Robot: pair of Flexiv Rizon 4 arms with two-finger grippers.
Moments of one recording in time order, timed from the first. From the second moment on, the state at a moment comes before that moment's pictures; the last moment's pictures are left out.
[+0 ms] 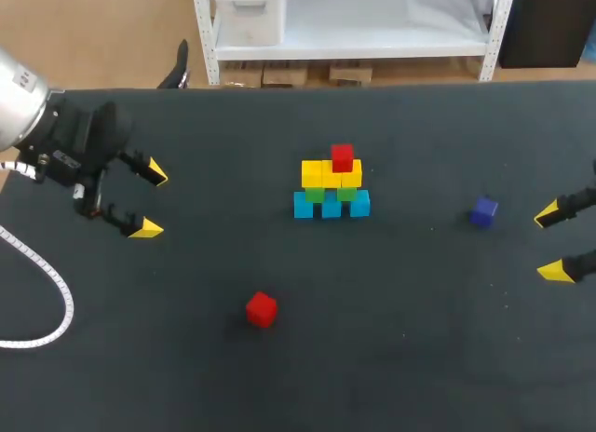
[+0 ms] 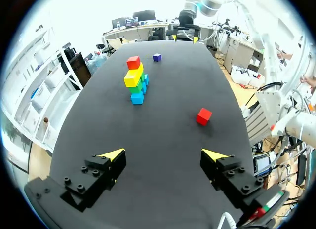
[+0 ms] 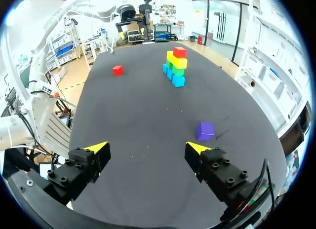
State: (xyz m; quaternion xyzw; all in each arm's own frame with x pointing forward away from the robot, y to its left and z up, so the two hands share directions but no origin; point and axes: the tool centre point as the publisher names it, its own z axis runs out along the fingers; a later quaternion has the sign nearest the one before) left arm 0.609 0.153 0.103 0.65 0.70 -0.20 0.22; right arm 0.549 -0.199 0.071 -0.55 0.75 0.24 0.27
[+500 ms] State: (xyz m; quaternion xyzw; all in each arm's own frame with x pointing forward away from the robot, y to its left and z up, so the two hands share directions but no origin) left arm 0.559 0.101 0.104 0.74 0.60 -0.21 0.22; right arm 0.550 -0.199 0.071 -0.55 0.75 0.24 0.27
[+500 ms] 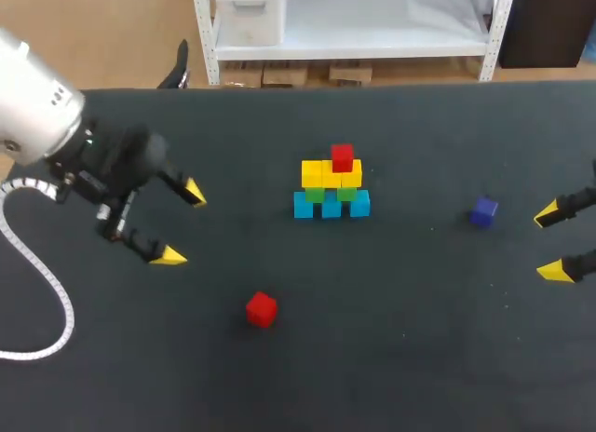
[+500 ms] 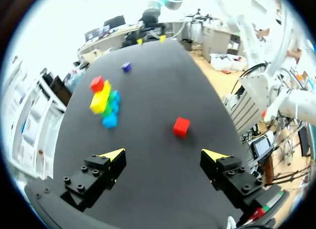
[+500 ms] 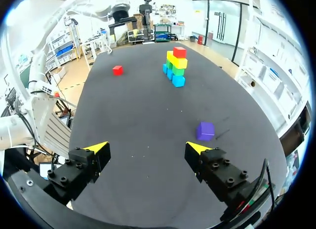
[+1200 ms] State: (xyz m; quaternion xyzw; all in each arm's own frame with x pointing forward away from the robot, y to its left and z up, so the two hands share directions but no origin) left arm 0.495 0.048 0.056 0.83 0.46 -0.24 0.20; right arm 0.550 -0.199 0.070 -0.55 0.75 0.24 0.27
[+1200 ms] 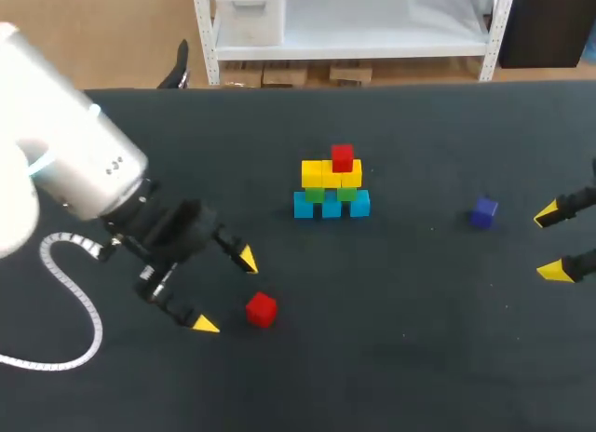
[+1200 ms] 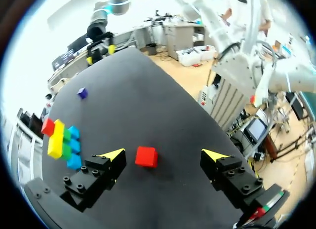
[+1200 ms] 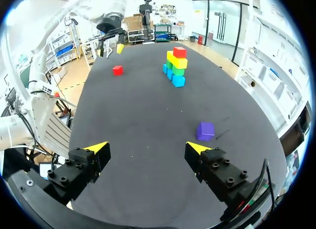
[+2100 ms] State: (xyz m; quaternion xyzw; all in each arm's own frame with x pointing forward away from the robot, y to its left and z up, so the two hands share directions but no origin) left arm 0.515 0.020 -0.003 0.85 0.45 -0.24 0.10; right arm 0.550 -0.199 0.070 -0.55 0.75 0.24 0.27
